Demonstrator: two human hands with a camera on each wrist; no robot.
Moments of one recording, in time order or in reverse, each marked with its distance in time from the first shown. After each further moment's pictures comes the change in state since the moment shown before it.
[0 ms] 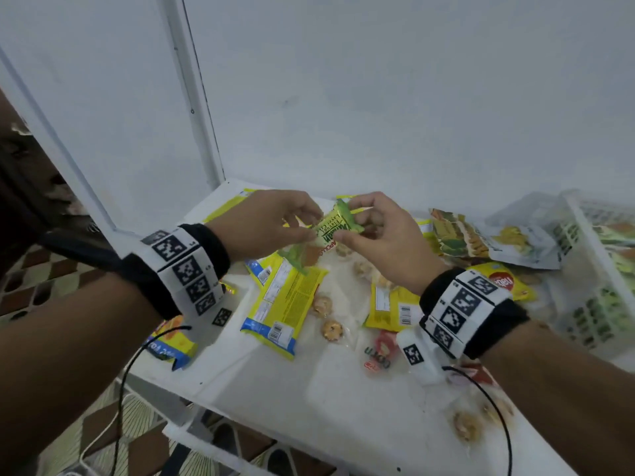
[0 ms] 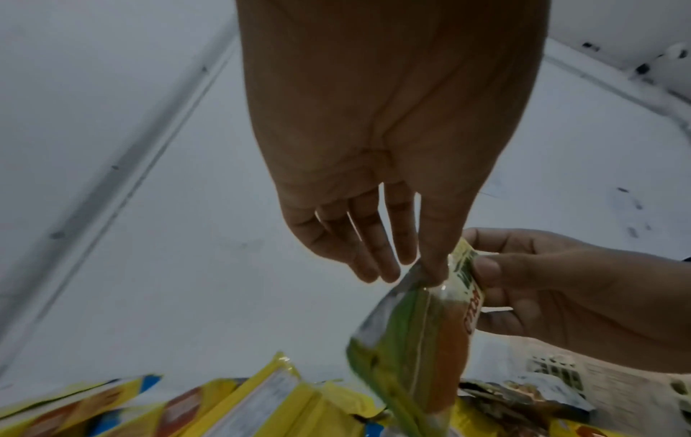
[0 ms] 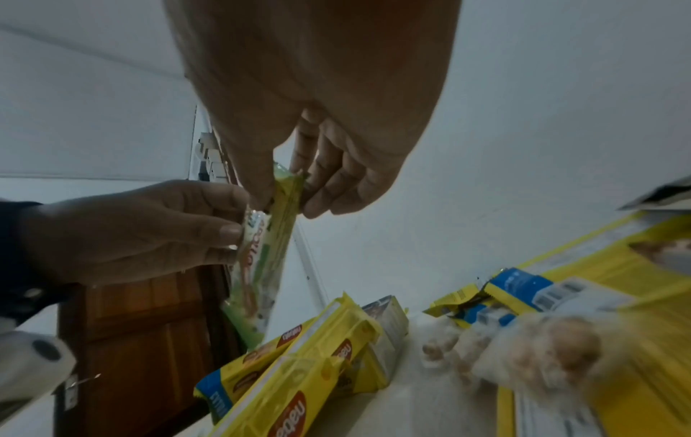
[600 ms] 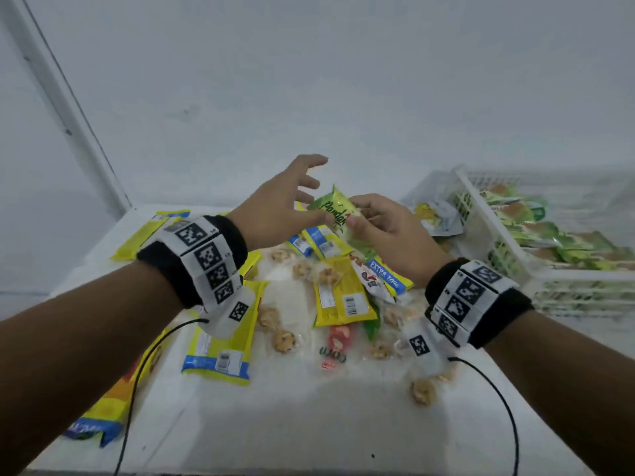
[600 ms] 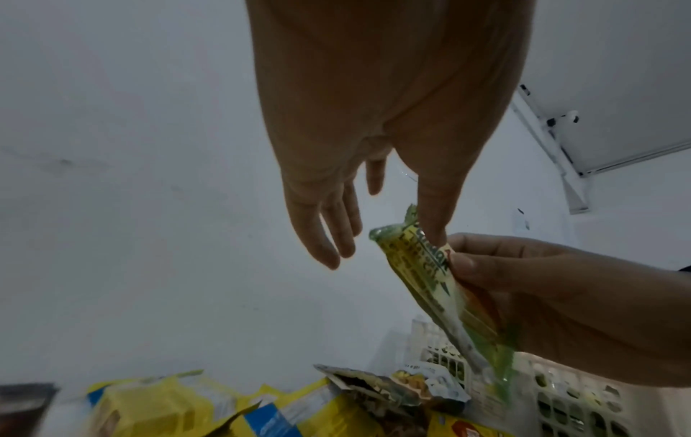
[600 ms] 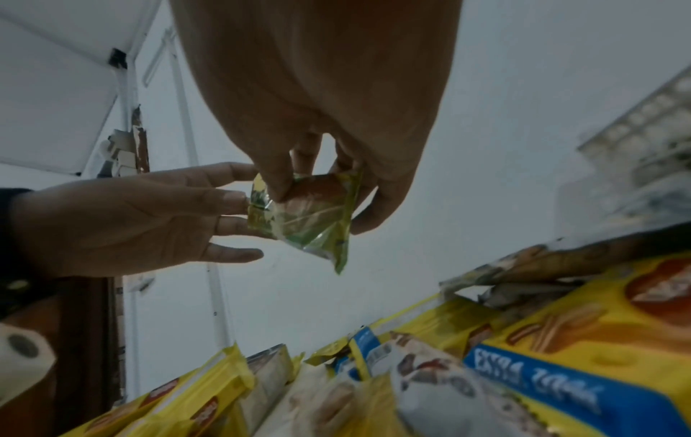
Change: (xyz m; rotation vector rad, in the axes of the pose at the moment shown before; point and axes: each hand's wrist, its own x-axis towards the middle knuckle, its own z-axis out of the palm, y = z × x) left_hand 0.073 0.059 0.051 -0.232 -0.117 0.182; right_hand -0.042 0.003 -0.070 -0.137 0.245 0.112
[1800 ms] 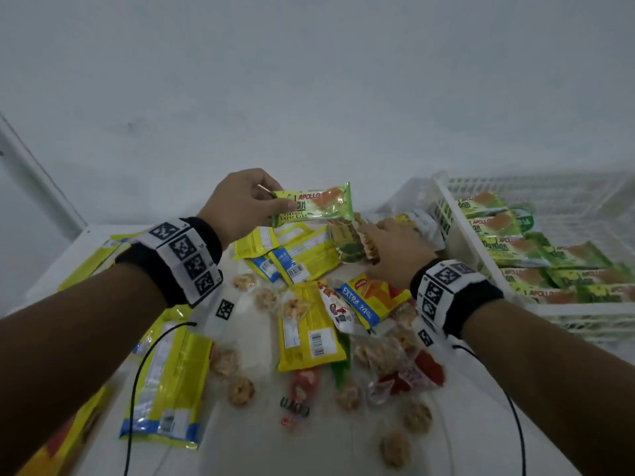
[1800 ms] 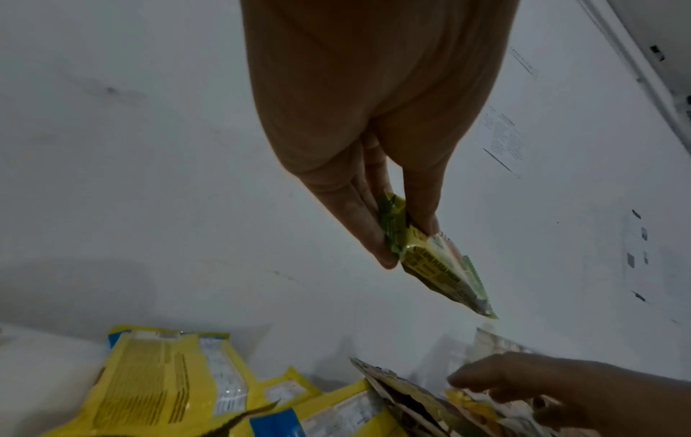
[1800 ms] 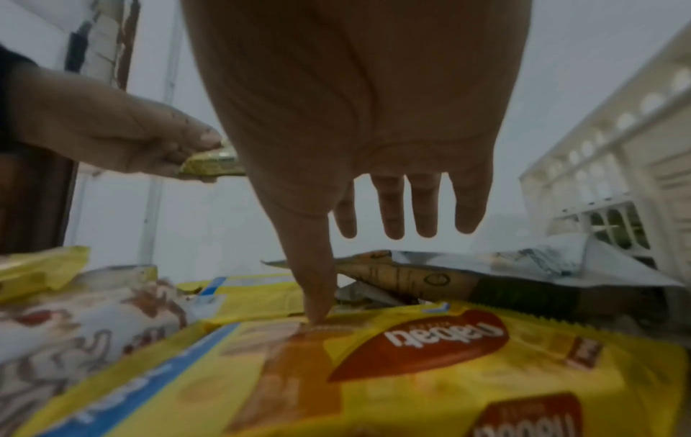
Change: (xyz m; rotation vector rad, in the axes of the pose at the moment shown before) left_hand 0.088 -0.021 0.012 -0.261 0.179 -0.246; right_hand 0.059 0.086 -0.071 -1.101 -0.273 0.239
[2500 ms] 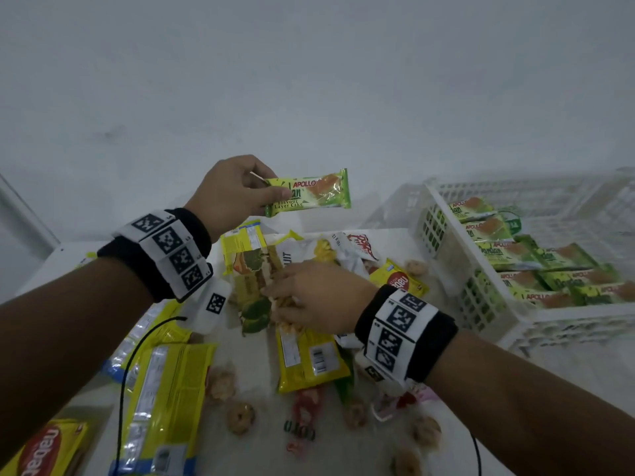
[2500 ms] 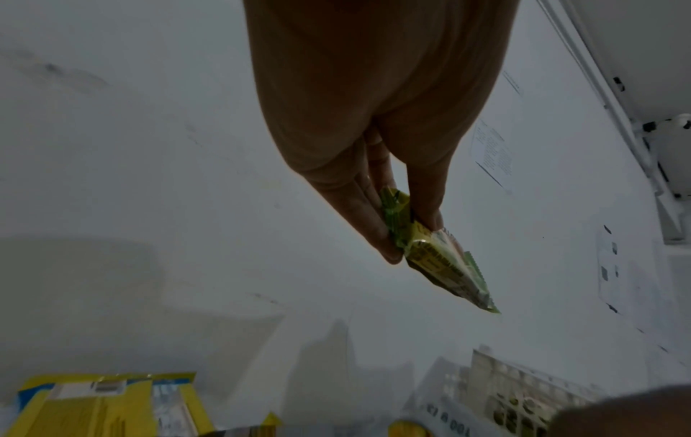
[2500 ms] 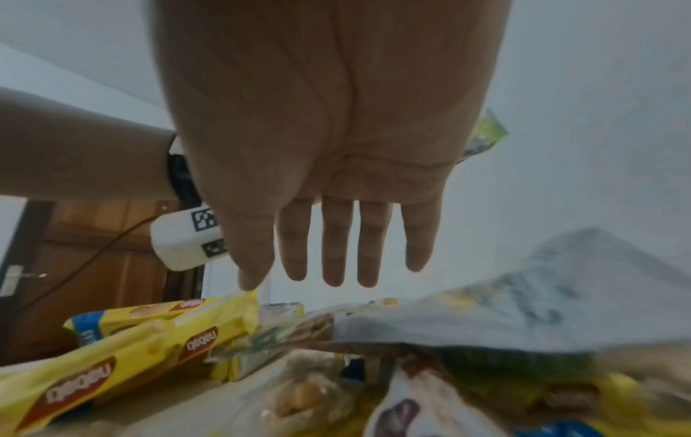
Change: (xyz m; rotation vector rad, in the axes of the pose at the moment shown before) left_hand 0.031 0.006 -0.013 -0.026 -0.042 0.106; right_hand -0.018 -0.108 -0.008 0.131 -0.050 -0.583
